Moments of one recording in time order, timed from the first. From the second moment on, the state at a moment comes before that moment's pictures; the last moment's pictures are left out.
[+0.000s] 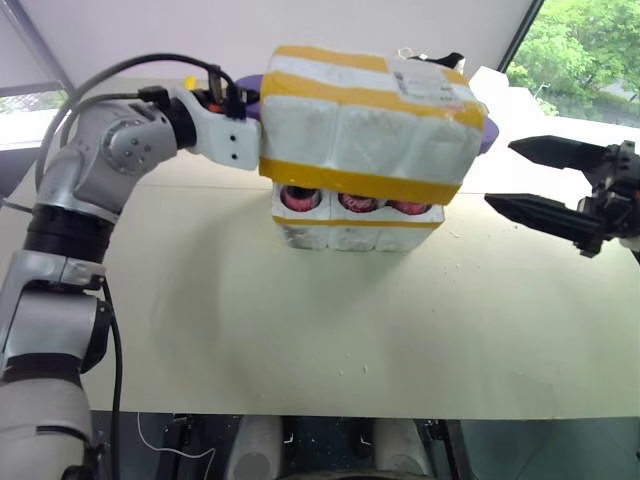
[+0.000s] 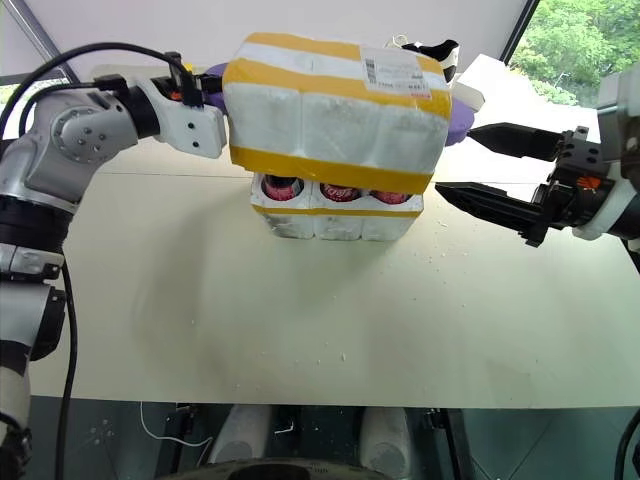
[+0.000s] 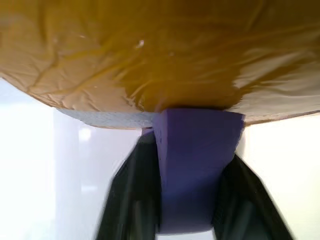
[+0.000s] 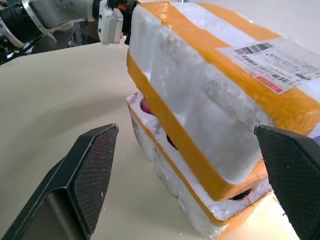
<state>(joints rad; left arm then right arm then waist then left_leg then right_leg) -1.03 0.79 -0.27 0.42 0.50 -0.53 -0.61 -0.32 -1.08 -0.59 -0.41 1.05 0.87 0.88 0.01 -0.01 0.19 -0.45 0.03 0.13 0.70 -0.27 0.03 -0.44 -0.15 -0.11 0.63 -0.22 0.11</state>
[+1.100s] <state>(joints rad) -0.71 1.16 0.29 0.10 -0.77 0.99 -1.39 -0.30 -1.08 -0.51 -0.28 0.91 0.79 1.02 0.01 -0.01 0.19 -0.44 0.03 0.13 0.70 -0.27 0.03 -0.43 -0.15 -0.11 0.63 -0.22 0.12</state>
